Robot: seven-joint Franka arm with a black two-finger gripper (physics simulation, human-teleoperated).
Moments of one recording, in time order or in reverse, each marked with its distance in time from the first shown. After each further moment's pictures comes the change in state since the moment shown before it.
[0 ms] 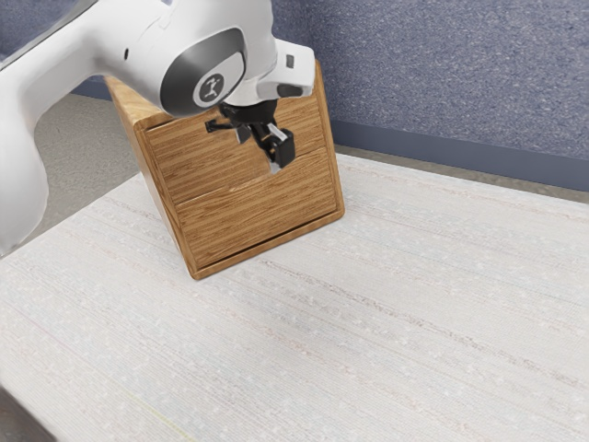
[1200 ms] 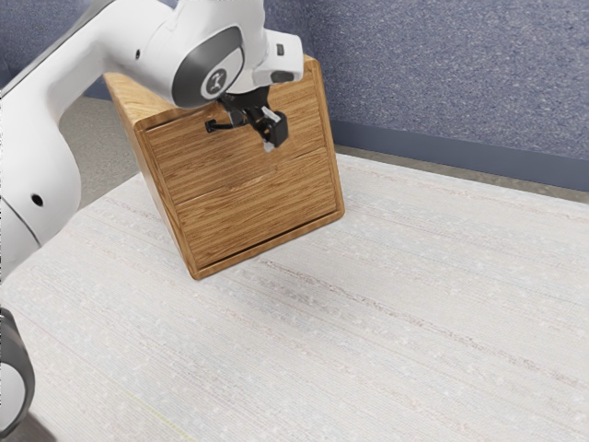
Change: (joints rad) arm 0.062 0.204 -0.033 0.257 0.069 0.010 -0.019
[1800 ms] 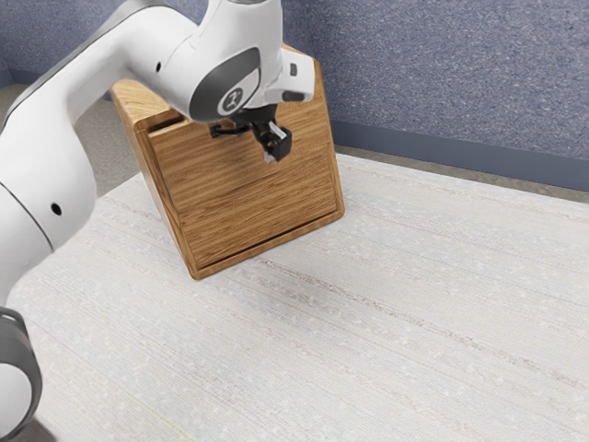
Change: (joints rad) arm -0.020 0.022 0.007 -0.030 0.097 0.001 0.006
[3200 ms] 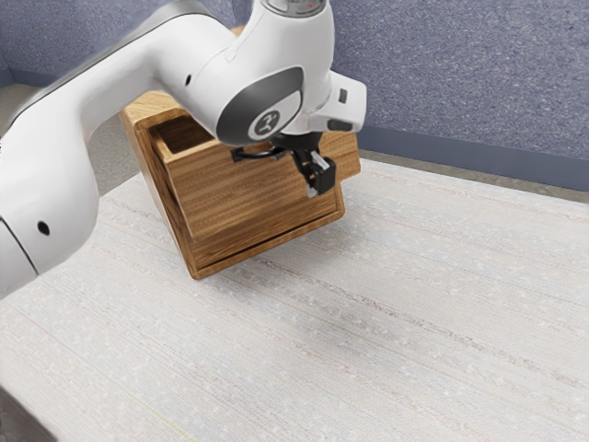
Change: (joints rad) arm -0.174 -0.145 0.081 -0.210 -0.088 -0.002 -0.010
